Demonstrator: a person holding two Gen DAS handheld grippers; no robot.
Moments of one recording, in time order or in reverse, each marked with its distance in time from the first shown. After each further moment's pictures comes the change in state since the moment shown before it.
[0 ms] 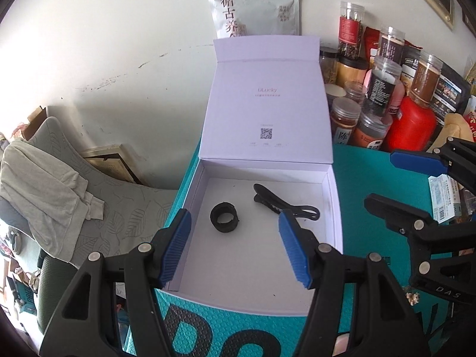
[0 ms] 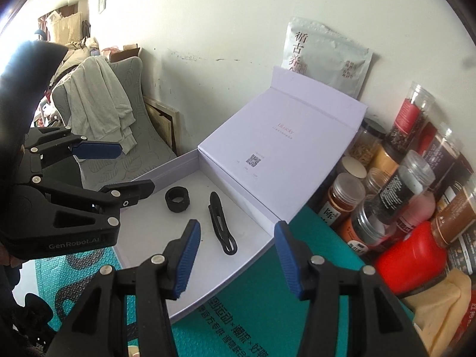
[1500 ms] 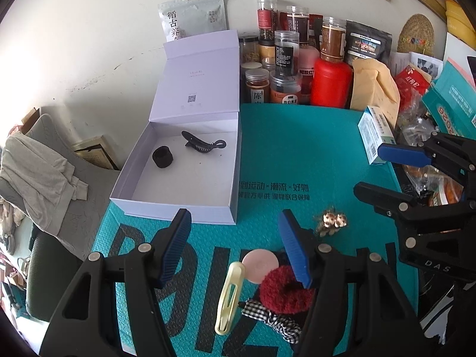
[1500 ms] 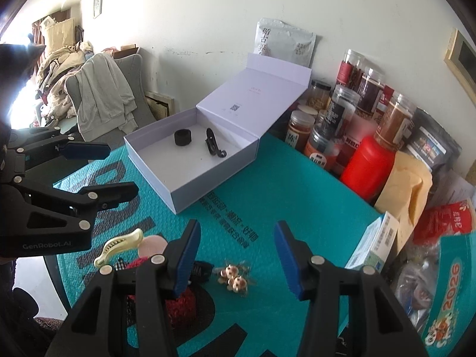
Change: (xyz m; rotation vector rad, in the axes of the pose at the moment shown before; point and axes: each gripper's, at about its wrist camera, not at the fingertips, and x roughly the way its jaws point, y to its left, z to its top) left arm -0.133 -0.131 -0.141 0.064 -0.017 -0.071; right arm -0.122 0.007 -0.158 0.053 0.003 -0.052
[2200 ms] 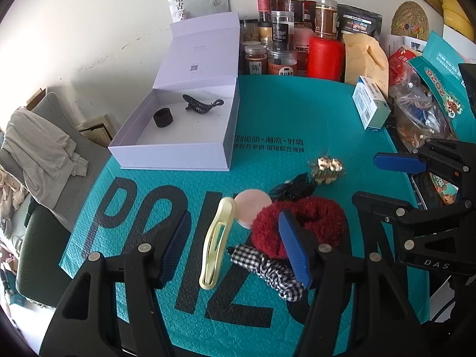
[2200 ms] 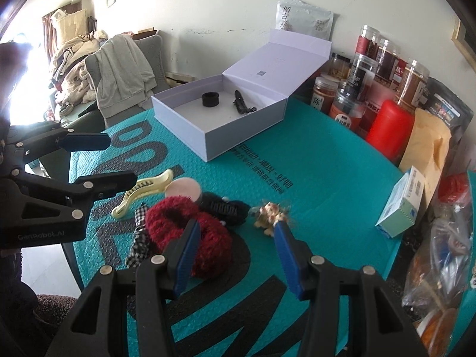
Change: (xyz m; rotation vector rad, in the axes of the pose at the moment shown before) left arm -0.009 -0.012 -0.095 -0.031 0.012 0.000; right arm 0.005 0.034 -0.073 -0.021 0.056 0.078
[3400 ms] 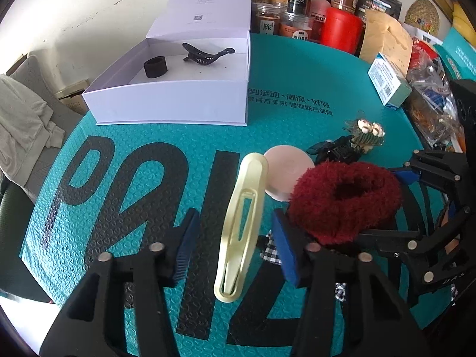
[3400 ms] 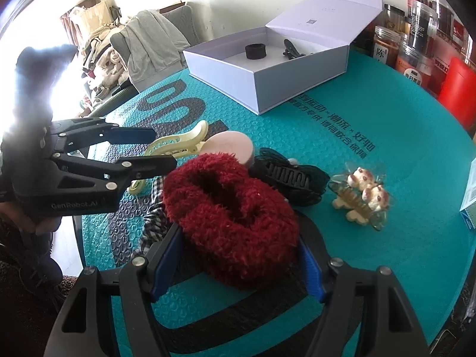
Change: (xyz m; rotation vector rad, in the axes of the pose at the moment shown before) left arm 0.095 0.050 -0.037 -0.044 0.105 -0.099; right arm 0.080 0.017 -0.017 0.010 0.124 0.262
